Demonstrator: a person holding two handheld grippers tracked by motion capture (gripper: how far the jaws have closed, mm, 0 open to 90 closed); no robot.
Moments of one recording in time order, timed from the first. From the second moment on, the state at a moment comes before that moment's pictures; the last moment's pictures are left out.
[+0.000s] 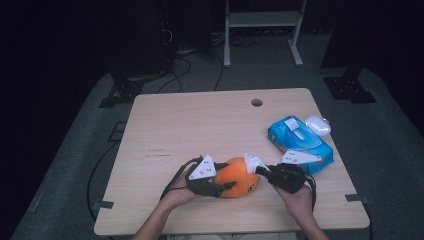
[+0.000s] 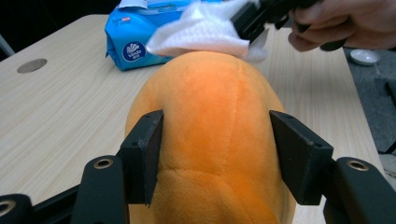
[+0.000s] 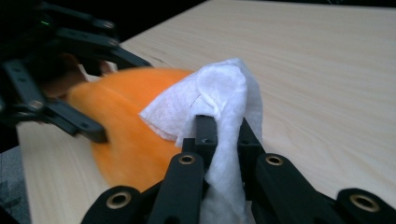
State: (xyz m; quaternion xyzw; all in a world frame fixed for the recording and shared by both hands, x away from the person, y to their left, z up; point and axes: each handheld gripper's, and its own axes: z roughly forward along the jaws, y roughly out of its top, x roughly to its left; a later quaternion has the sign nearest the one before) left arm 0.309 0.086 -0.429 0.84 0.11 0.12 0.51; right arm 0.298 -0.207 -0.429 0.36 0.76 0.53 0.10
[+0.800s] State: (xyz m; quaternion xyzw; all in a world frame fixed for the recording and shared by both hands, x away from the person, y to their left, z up) left arm 0.307 0.081 -0.430 0.85 0.10 0.11 0.51; right arm 0.287 -0.191 -0.415 0.32 0.77 0.54 0.11
